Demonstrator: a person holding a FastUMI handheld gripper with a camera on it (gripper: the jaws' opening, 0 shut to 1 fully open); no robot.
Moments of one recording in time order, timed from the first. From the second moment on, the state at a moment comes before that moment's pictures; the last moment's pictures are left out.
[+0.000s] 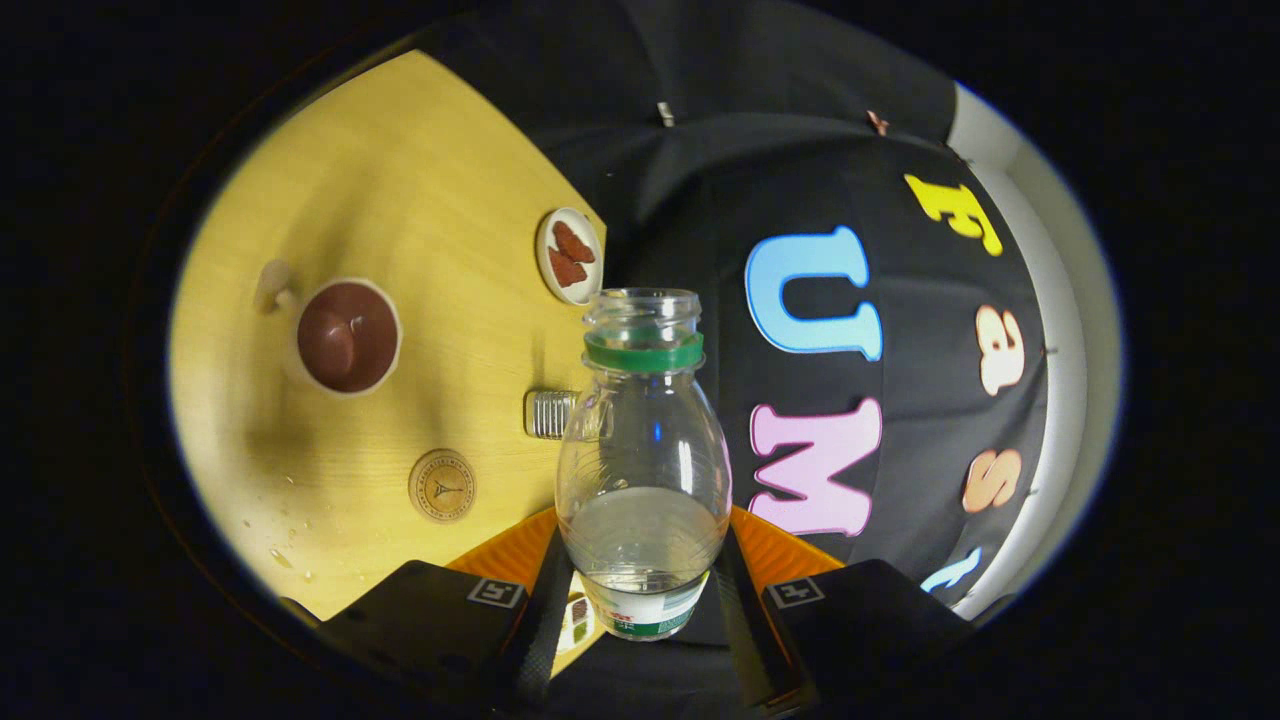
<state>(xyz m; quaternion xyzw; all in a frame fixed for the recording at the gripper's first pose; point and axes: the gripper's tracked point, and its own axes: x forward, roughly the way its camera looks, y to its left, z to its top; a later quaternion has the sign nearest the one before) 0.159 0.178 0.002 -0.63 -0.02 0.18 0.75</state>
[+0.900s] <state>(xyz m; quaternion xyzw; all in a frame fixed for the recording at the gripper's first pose) 0.151 0.169 0.015 -0.18 0.09 0.30 0.93</state>
